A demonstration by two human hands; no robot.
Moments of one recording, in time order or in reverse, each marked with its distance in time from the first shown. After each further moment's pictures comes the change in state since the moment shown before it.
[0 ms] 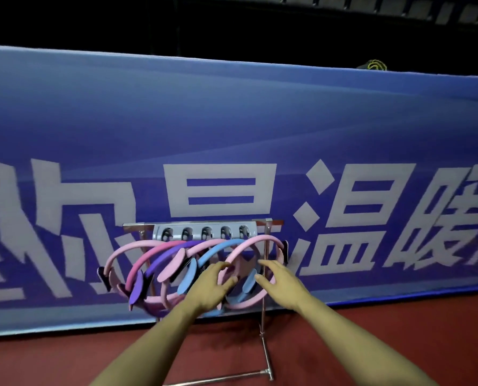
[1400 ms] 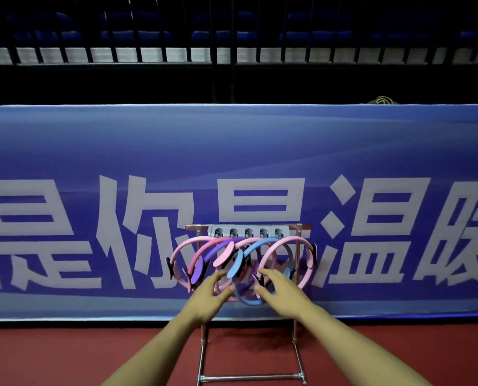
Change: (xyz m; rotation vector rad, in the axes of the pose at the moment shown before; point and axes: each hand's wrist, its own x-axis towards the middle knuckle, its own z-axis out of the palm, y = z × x) left_hand -0.262 -0.005 -0.092 -0.080 0.131 -0.062; right_hand -0.177 -0.149 0.054 -0.039 -0.012 -0.181
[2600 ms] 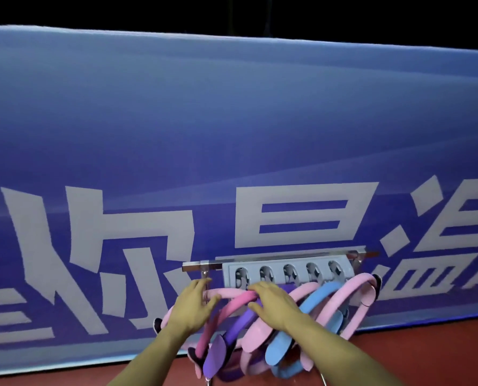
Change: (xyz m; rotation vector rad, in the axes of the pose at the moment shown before) left_hand 0.425 -0.232 -0.102 0.286 -0.064 -0.035; right_hand 0.450 0.043 0.139 -0.232 -0.165 0.108
